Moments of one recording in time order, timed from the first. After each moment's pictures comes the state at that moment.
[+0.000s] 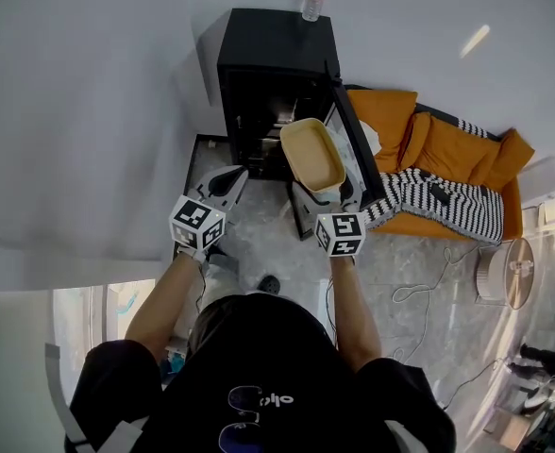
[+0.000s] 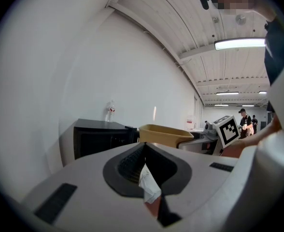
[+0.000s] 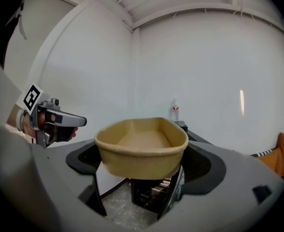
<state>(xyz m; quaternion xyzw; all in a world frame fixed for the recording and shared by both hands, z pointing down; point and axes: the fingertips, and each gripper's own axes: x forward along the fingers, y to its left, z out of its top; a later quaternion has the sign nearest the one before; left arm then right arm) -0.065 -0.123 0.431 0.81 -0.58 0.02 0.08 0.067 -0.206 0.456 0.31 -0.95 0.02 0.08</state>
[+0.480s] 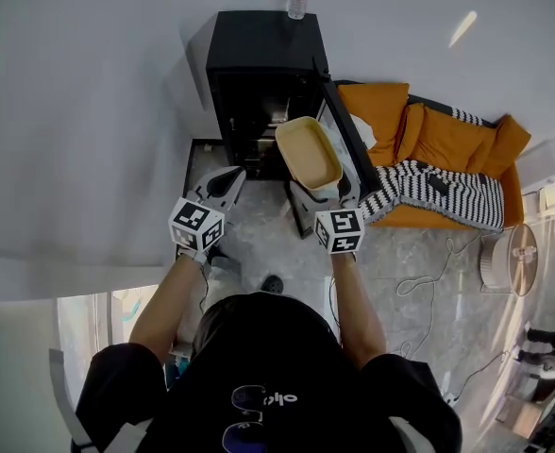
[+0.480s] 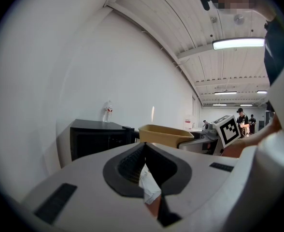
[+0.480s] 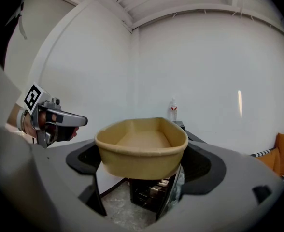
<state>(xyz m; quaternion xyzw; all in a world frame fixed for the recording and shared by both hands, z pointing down) -0.053 -0.128 0.428 0.81 -0.58 0.02 0.07 0.080 -0.207 0.454 0.32 -0.94 0.02 0.08</state>
